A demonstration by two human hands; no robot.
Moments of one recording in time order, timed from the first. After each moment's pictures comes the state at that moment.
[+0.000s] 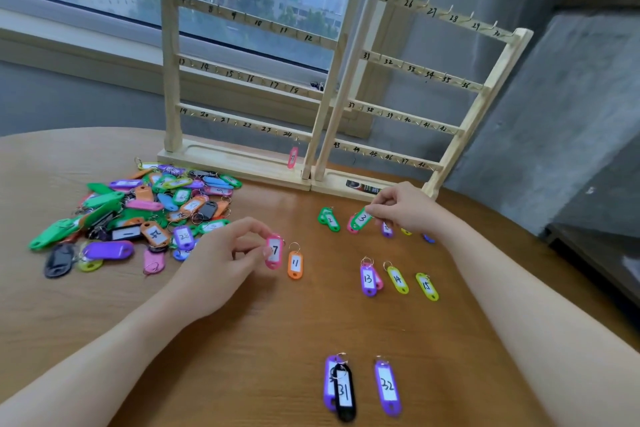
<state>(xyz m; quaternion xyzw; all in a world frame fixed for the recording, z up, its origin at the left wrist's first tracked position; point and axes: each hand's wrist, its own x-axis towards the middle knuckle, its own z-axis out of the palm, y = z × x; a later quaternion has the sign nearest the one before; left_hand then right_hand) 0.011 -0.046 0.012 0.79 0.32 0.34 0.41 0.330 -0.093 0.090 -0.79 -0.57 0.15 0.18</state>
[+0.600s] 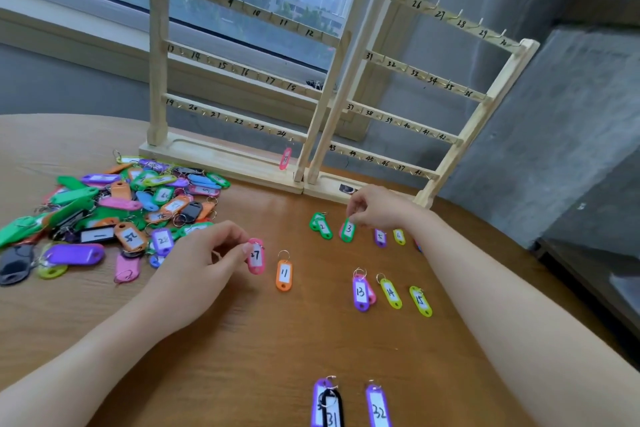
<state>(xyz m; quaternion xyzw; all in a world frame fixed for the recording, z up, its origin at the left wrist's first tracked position) 0.011 -0.037 0.006 0.78 0.35 0.36 0.39 0.328 -0.041 0.082 -0.79 -0.61 0.11 0.00</state>
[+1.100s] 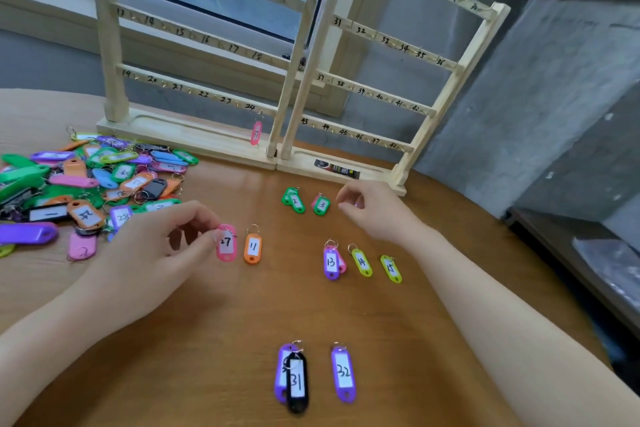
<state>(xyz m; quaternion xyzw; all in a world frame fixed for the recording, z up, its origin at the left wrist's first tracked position) 0.001 -0.058 0.016 0.81 0.30 0.37 0.33 0.334 -0.111 0.061 -0.77 -0.62 0.04 0.16</state>
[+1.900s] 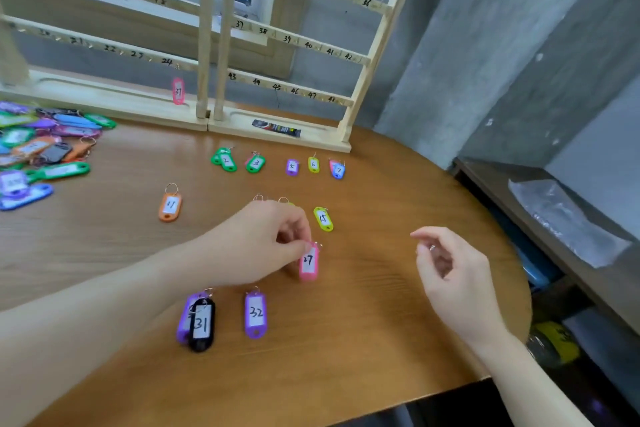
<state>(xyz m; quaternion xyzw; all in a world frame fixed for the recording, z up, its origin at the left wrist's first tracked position) 0.161 -0.148 0.030 0.88 0.19 0.15 0.40 0.369 -0.360 0.026 -0.77 -0.51 -0.10 0.37</state>
